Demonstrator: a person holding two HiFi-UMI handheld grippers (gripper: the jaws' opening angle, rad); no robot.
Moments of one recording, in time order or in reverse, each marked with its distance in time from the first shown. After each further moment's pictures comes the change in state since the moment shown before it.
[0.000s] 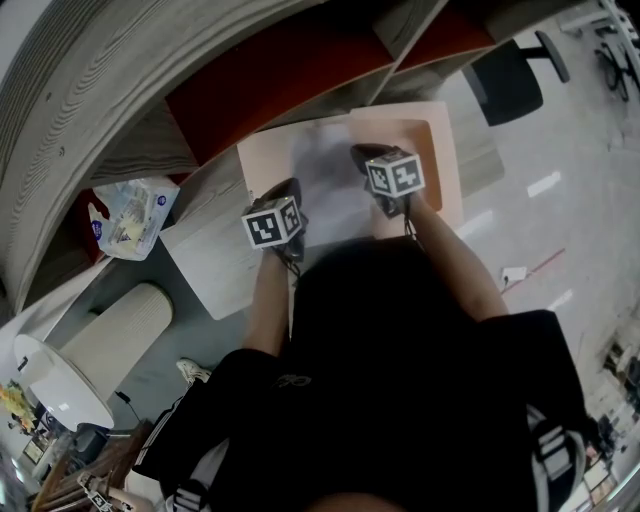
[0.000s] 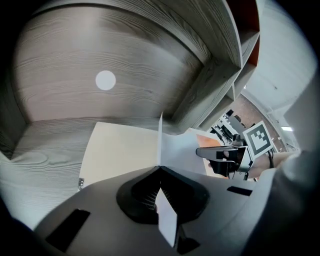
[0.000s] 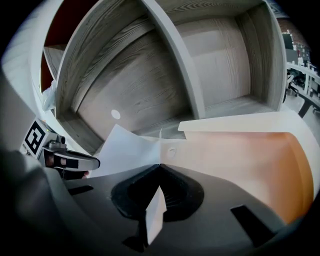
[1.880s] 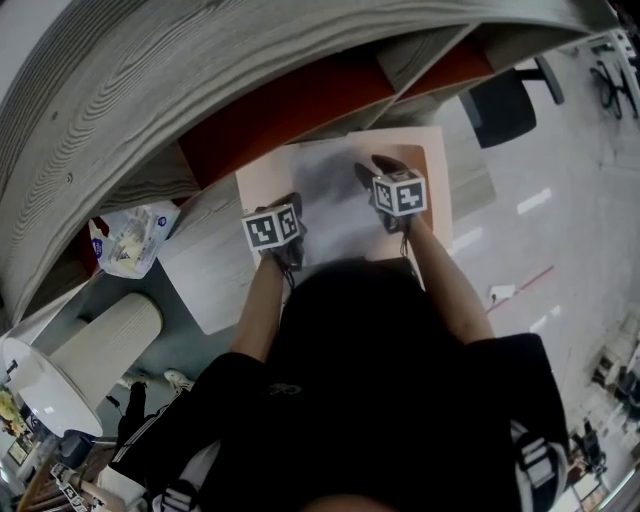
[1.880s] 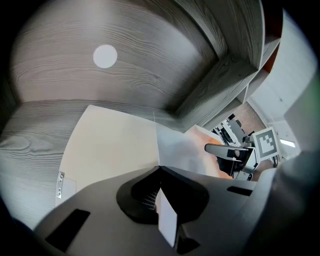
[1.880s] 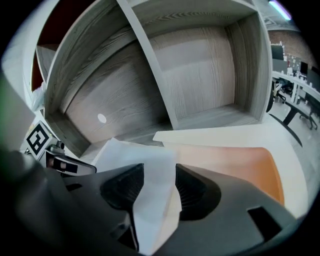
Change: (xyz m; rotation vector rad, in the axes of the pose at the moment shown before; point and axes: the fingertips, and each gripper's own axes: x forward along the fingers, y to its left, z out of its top) left arm 0.035 0.000 -0.003 -0.105 0.077 -0.051; right arm -0.015 -0.043 0.013 0.013 -0.030 -0.133
